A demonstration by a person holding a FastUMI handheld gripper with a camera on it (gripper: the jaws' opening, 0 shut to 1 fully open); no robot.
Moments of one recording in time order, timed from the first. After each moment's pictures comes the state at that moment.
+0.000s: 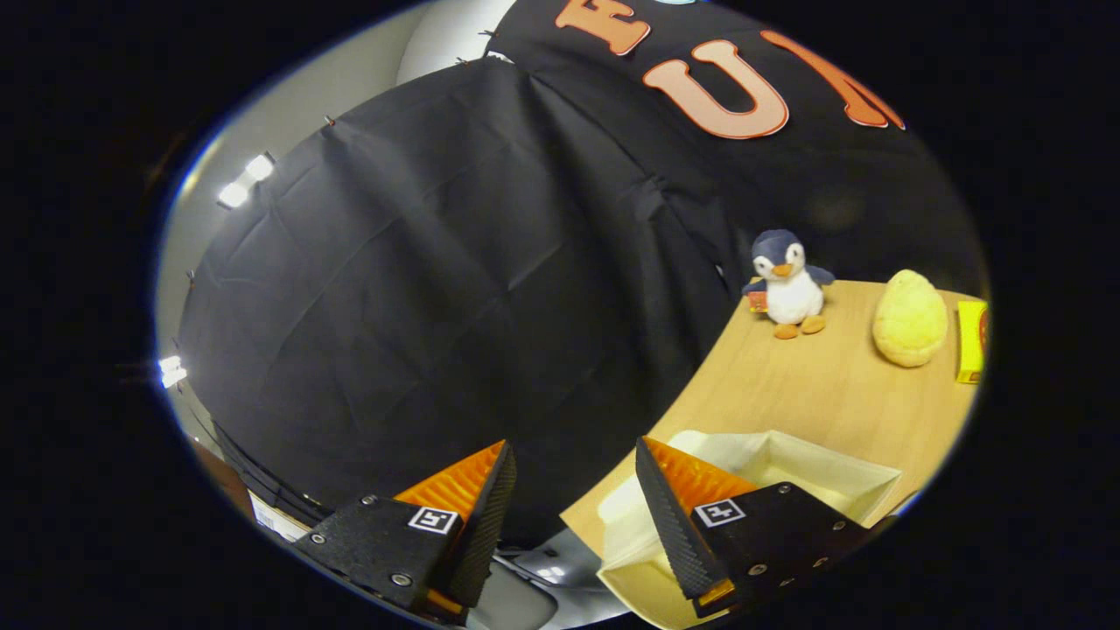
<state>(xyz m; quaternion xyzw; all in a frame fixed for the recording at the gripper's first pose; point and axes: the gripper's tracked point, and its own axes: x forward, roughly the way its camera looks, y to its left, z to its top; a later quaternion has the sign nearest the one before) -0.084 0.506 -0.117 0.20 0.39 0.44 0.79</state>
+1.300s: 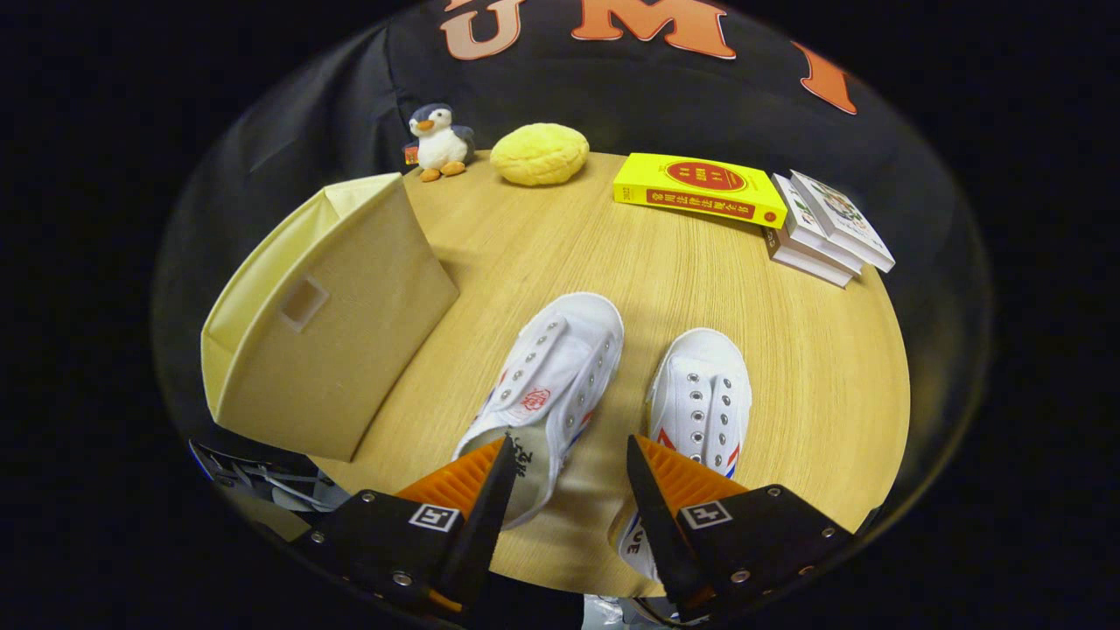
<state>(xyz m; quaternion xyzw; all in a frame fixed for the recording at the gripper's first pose) -0.187 0.119 -0.394 -0.03 0.55 0.12 0.83</state>
